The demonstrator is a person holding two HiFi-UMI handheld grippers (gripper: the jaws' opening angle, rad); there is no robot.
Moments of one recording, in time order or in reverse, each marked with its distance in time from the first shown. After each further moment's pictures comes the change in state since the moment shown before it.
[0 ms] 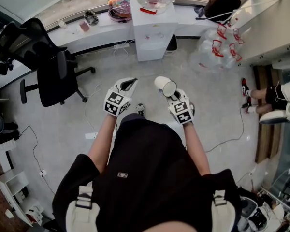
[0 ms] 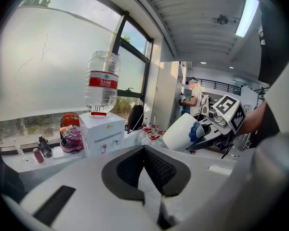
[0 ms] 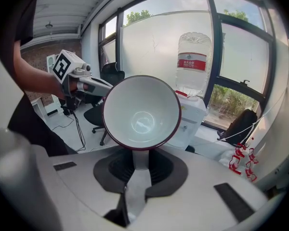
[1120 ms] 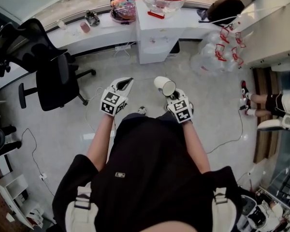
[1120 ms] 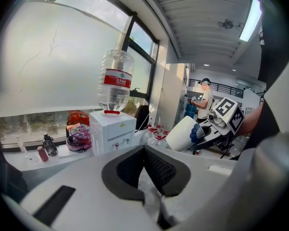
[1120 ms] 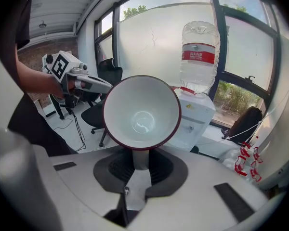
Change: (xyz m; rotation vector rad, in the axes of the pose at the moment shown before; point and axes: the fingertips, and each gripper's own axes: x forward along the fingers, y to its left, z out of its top) left arm -0.014 0.087 -0.013 -0.033 -0.007 0.010; right arm 0.067 0.008 0.029 0.023 0.048 0.004
